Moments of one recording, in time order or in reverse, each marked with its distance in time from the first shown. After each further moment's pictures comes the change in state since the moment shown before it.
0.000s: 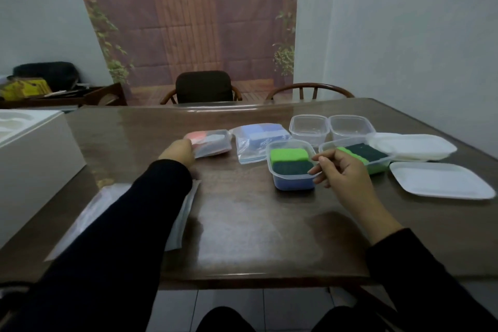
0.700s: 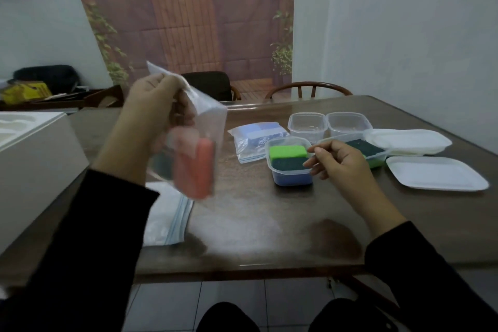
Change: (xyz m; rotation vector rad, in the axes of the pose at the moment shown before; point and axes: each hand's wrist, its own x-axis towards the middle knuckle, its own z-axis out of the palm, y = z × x) left_hand -0.140 0.056 -0.141 -1.360 0.237 0.135; right_hand -0.008 -0.024 -0.002 0.037 -0.049 0.010
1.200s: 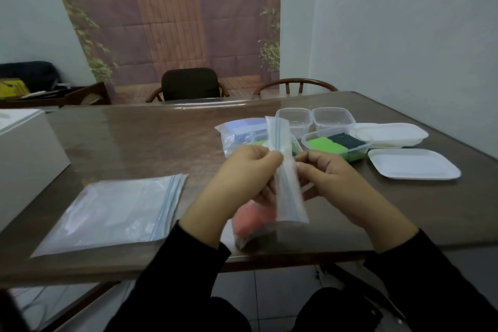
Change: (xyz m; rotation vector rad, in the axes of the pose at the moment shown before) left_hand -0.089 -0.042 0.090 0.220 -0.526 -0.279; right_hand -0.040 -0.031 -0.007 0.078 -0.294 0.178
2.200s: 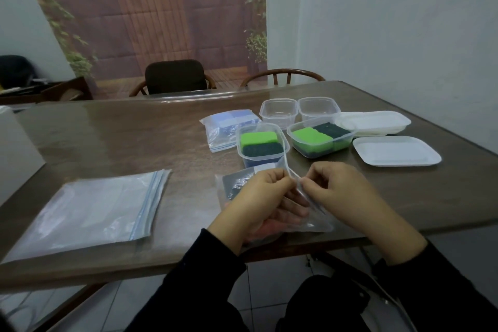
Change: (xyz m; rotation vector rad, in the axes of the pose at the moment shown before) left_hand 0.015 -0.042 0.055 -0.334 -0.256 -0.206; right_hand -0.027 0.018 -0.023 -0.778 0.223 0.027
